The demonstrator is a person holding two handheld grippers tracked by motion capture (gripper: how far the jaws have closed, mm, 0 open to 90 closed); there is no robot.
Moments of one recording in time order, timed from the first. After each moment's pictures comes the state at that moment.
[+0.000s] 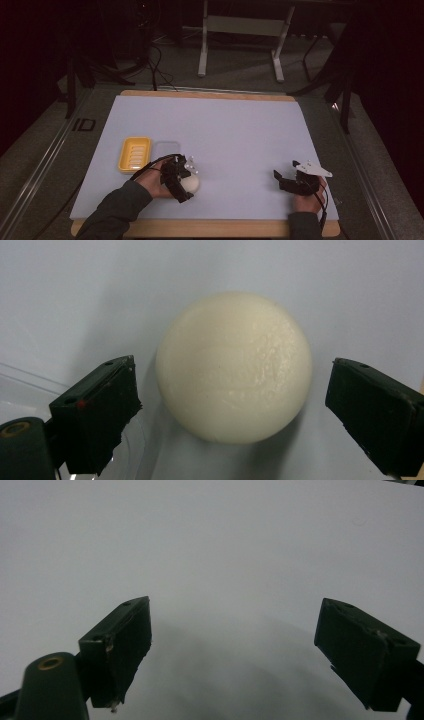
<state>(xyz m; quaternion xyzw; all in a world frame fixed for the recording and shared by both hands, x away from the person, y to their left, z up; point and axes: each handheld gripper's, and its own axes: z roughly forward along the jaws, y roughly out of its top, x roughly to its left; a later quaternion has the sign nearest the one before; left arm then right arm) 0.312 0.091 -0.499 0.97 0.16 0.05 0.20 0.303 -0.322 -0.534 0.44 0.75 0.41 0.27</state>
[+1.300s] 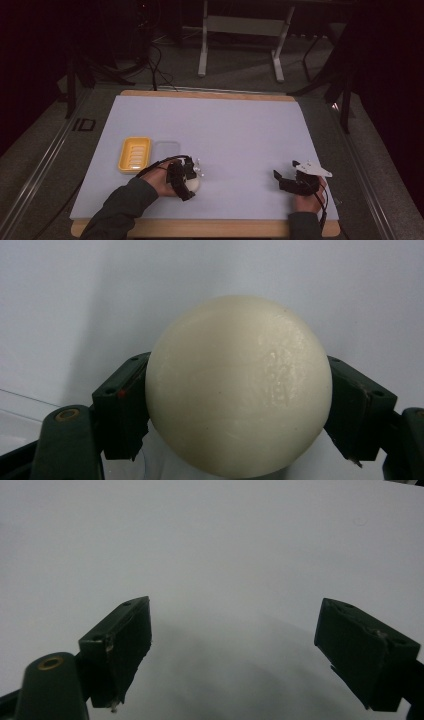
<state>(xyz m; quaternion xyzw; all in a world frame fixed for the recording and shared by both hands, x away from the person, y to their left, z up) 0.317 0.075 -0.507 0.98 0.14 0.05 0.15 0.303 -0.322 -0.534 0.44 0.75 0.41 0.27</state>
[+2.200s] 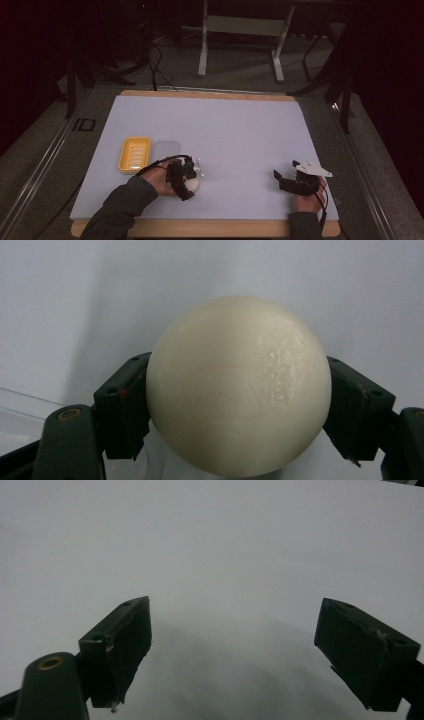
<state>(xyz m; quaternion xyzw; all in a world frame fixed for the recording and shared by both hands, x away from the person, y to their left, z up) 0.317 0.076 -0.505 0.98 0.13 0.05 0.14 0.303 -0.322 -0.534 0.44 0.75 0.41 0.27</state>
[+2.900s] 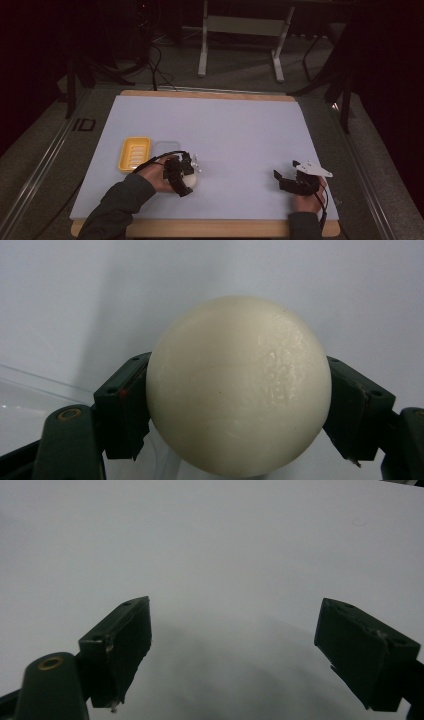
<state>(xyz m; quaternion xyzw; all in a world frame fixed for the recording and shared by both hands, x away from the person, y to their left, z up) 0.323 0.083 -0.493 0.98 0.14 0.06 0.15 0.303 -0.322 -0.534 0.44 0.75 0.41 0.27</state>
